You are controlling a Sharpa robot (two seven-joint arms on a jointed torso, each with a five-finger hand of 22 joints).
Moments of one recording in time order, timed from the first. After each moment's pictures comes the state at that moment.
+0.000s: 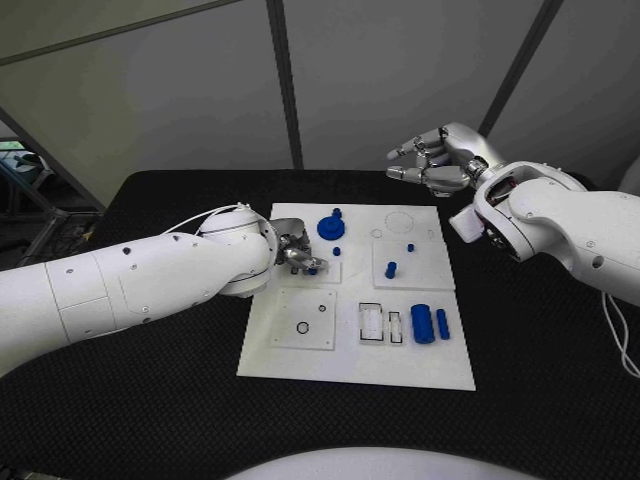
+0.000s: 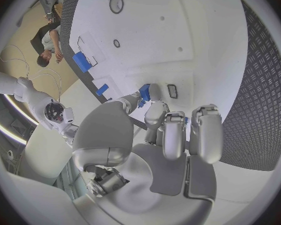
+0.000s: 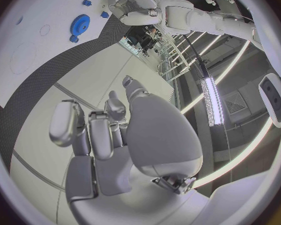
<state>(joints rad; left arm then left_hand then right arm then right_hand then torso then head) 1.22 -0.63 -0.06 1.41 -1.20 -0.03 -0.53 1.00 -0.14 0.48 0.21 0.05 0.96 0.02 0.67 0.62 1.35 -0.04 1.22 1.13 1.47 -0.09 1.56 1.31 0.06 1.46 0.02 1.46 1.31 1.22 -0.79 0.11 1.43 -0.86 -0.37 0.09 1.42 -0.08 0.09 0.17 0.30 0.94 0.16 0.15 0.08 1.23 0.07 1.15 1.10 1.46 0.00 1.46 1.31 0.08 1.37 0.10 1.34 1.17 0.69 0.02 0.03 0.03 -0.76</state>
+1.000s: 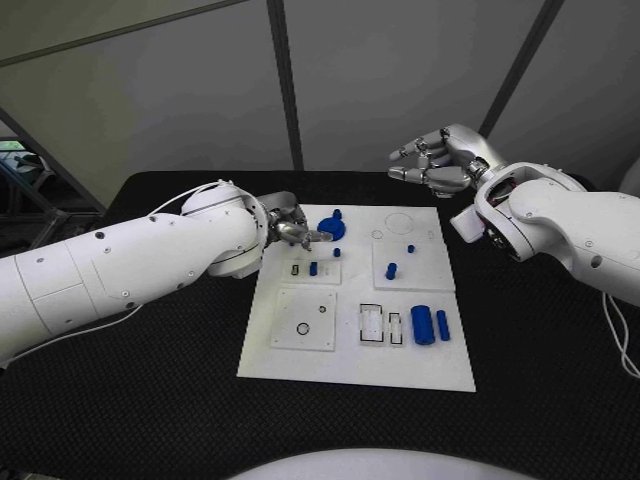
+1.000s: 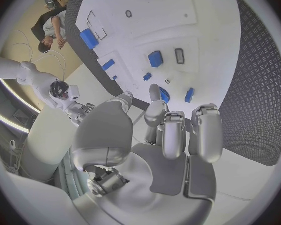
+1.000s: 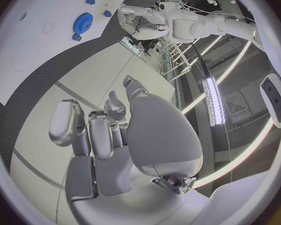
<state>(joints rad) 1.22 -0.67 0.06 1.44 -1.18 -0.06 -0.53 0.98 -0.13 0.21 0.29 0.05 0.96 0.02 0.65 0.63 1.34 -0.04 1.20 1.11 1.47 -0.09 1.56 1.31 0.06 1.46 0.02 1.45 1.31 1.22 -0.78 0.11 1.41 -0.86 -0.37 0.10 1.41 -0.08 0.08 0.18 0.30 0.93 0.16 0.15 0.08 1.23 0.07 1.15 1.10 1.46 0.00 1.45 1.31 0.08 1.37 0.10 1.34 1.16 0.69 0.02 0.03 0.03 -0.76</state>
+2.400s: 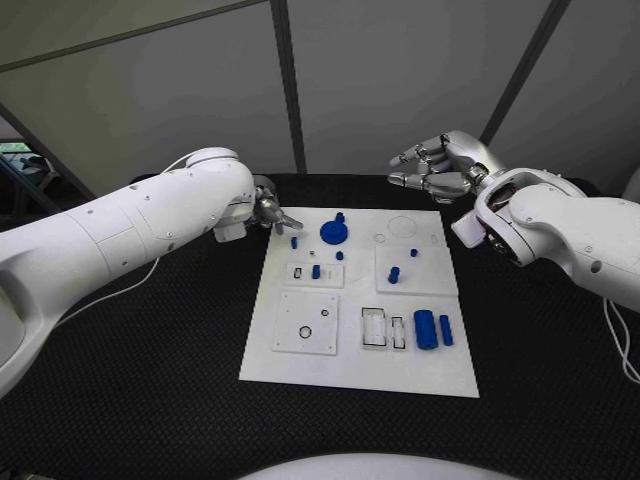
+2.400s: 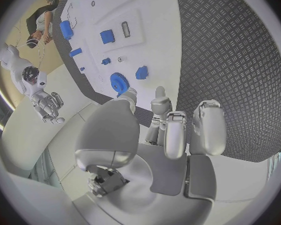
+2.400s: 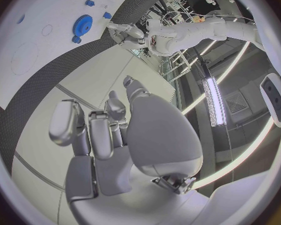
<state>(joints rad) 1.29 -0.47 0.07 0.95 -1.14 0.26 -0.53 1.10 -0.08 0.11 0.29 0.05 0.90 0.09 0.51 0.52 1.24 0.02 1.10 0.99 1.47 -0.05 1.56 1.31 0.06 1.42 0.06 1.38 1.31 1.22 -0.77 0.11 1.40 -0.86 -0.36 0.09 1.41 -0.08 0.08 0.18 0.30 0.93 0.16 0.15 0.08 1.23 0.07 1.15 1.10 1.46 0.00 1.45 1.31 0.08 1.37 0.10 1.33 1.16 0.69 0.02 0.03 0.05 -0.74</state>
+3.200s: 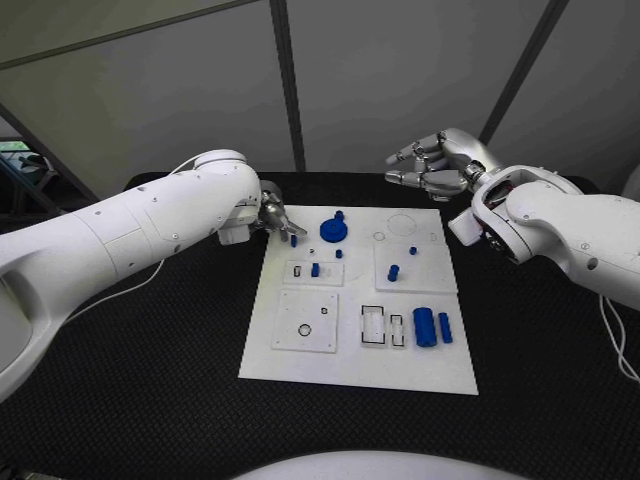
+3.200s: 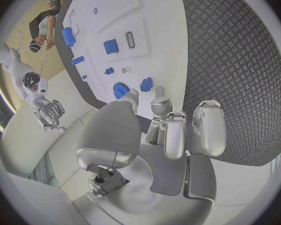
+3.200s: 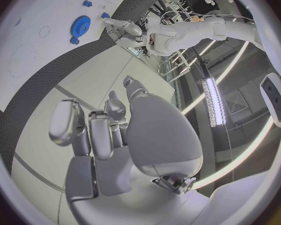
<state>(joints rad) 1.28 -0.46 0.06 0.95 -1.13 0.31 -0.53 1.13 -0.06 0.10 0.29 0.05 0.92 0.08 0.51 0.51 1.24 0.02 1.11 0.99 1.47 -0.05 1.56 1.31 0.06 1.42 0.06 1.39 1.31 1.22 -0.76 0.11 1.40 -0.86 -0.35 0.09 1.41 -0.08 0.08 0.18 0.30 0.93 0.16 0.15 0.08 1.23 0.07 1.15 1.10 1.46 0.00 1.45 1.31 0.08 1.37 0.10 1.33 1.16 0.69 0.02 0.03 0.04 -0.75</state>
